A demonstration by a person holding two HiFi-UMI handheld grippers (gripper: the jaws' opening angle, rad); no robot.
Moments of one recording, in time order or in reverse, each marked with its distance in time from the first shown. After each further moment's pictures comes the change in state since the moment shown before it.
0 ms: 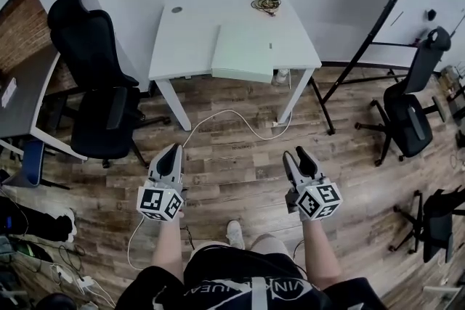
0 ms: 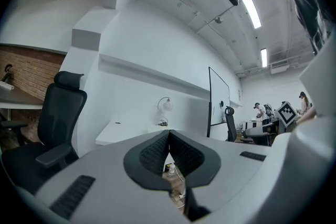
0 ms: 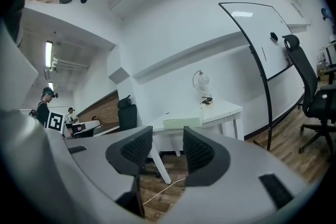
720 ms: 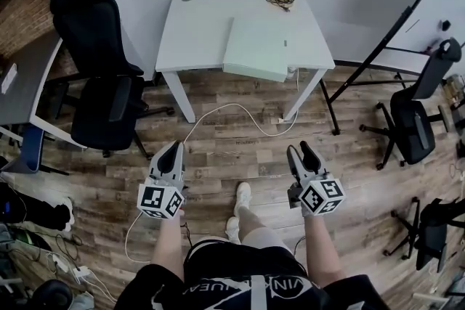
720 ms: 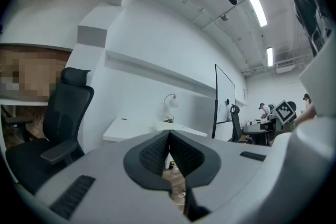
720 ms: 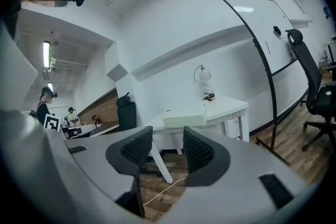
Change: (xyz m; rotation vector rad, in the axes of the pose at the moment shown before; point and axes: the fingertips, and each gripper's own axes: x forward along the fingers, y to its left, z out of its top) left arm 0.006 0.039 -0.018 -0.024 0.031 0.043; right arm 0.048 0.000 -0.006 0.018 0.036 0.004
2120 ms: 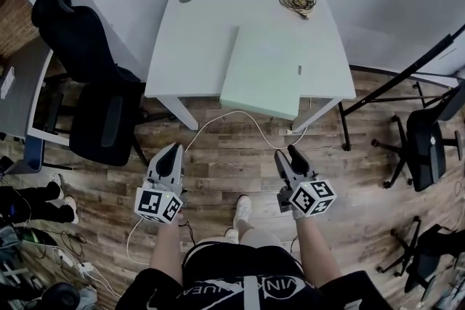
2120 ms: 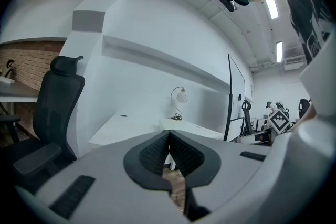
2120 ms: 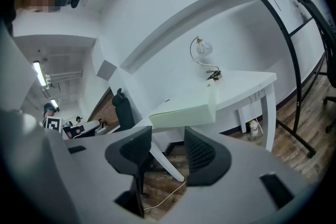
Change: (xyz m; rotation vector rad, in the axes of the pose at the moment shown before) left arm 0.175 0.057 -0.009 -0.020 0.064 0.042; right arm 0.194 -0.075 -0.016 0.165 0.148 0.089
